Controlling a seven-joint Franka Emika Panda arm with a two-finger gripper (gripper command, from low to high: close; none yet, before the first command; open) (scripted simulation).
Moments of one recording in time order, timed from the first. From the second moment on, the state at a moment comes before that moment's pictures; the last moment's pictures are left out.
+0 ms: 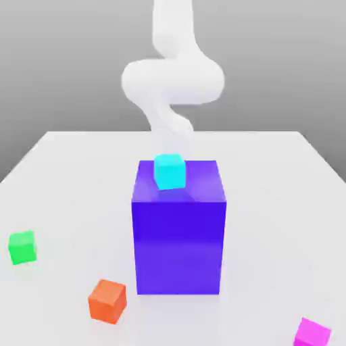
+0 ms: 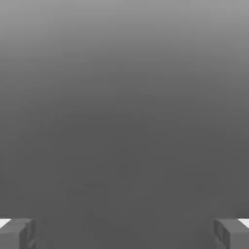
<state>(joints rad) 0.03 -0.71 0.00 -2.29 0.00 2.32 0.76</state>
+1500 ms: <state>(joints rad) 0.29 0.47 0.12 -2.19 -0.12 2.66 0.29</state>
